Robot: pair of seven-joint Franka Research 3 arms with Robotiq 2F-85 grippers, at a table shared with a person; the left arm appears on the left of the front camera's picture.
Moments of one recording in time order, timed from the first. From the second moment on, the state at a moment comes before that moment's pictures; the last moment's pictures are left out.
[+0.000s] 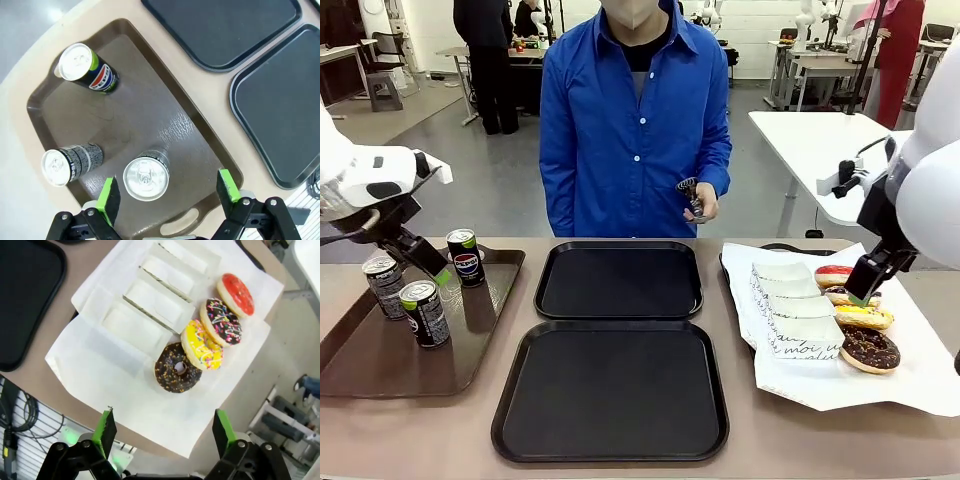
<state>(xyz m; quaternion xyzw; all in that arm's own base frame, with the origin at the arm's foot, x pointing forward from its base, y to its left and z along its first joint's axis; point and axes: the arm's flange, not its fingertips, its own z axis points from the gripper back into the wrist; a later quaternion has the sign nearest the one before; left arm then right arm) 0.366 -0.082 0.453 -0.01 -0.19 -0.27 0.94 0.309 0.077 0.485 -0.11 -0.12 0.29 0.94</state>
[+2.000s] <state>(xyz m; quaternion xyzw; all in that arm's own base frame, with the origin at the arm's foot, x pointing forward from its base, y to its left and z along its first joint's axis) 0.363 0.292 0.454 -0.58 -0.15 0.12 0.79 0.308 -0.291 0.427 0.53 -0.08 -0.18 0.82</state>
